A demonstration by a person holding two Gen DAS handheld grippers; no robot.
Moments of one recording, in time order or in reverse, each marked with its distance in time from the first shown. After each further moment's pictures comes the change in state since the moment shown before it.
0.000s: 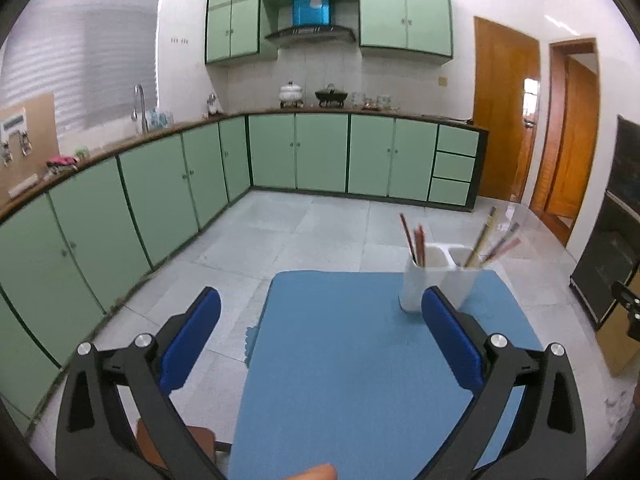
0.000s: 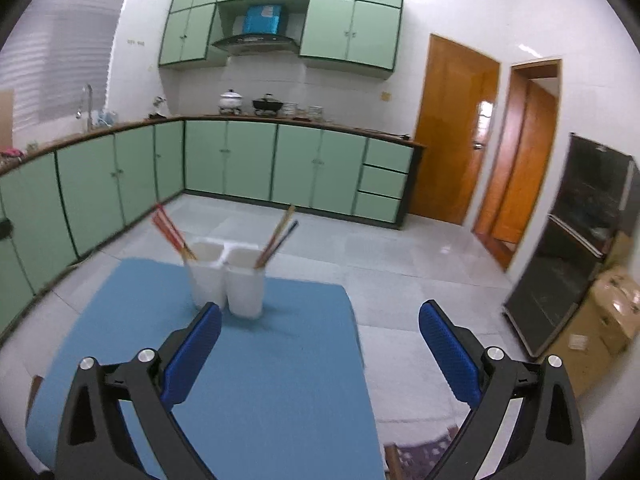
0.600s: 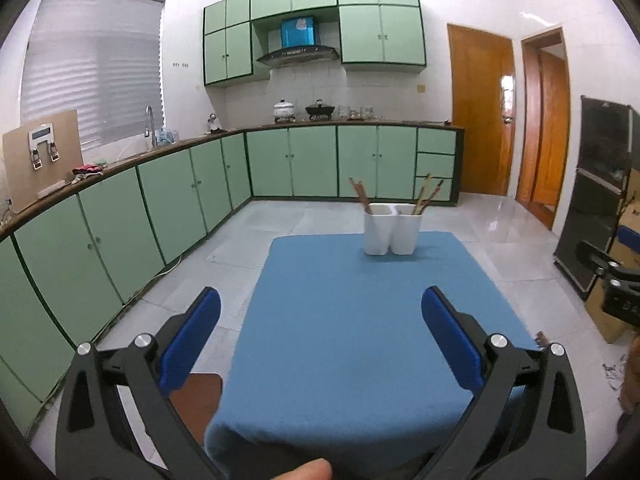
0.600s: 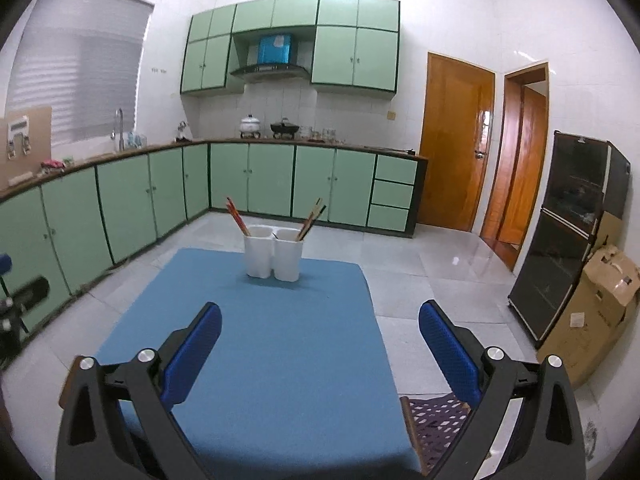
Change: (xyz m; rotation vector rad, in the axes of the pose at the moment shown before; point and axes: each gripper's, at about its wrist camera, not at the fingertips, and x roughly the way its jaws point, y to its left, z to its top) left arm -0.194 -0.058 -0.106 0.038 -0.051 -0.005; right arm -0.188 0.004 -0.081 0.042 -0.091 0.090
